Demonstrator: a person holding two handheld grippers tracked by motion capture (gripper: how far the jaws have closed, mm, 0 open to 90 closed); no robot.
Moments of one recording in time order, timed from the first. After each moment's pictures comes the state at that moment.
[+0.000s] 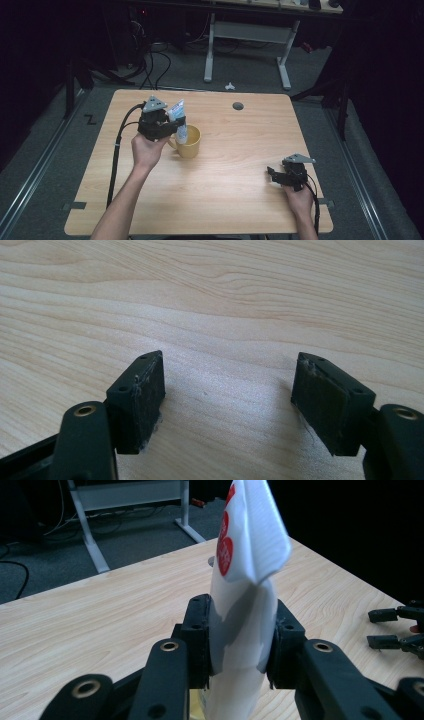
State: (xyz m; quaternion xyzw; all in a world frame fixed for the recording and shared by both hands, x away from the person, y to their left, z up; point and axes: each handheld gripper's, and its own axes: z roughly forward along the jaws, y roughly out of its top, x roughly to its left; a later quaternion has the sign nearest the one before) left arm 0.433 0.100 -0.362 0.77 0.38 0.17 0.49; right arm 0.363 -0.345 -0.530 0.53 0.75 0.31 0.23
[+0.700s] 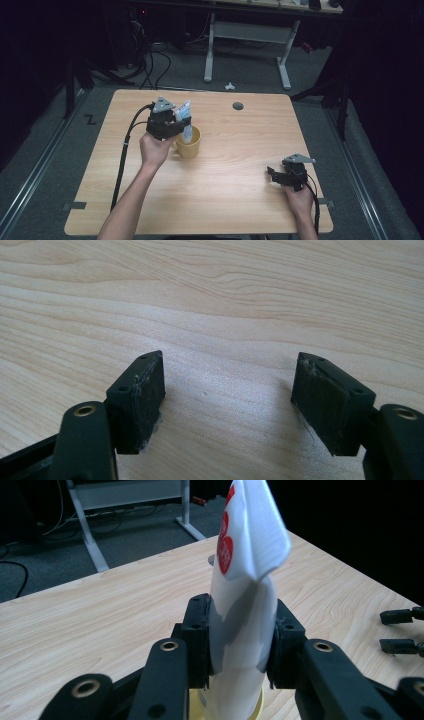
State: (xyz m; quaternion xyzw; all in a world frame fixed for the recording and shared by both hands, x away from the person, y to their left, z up) left arm 0.444 0.083 -0.377 0.77 0.37 0.17 0.48; right arm 0.363 -0.345 -0.530 0.53 0.75 0.31 0.23
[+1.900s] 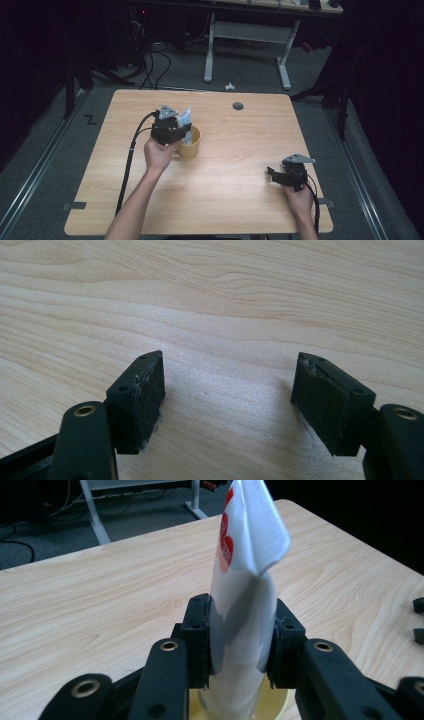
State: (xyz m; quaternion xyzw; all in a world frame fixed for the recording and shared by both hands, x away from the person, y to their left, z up) left arm 0.451 0.078 -0.414 0.77 0.40 0.18 0.46; right arm 0.362 -0.345 -0.530 0.53 0.75 0.31 0.23
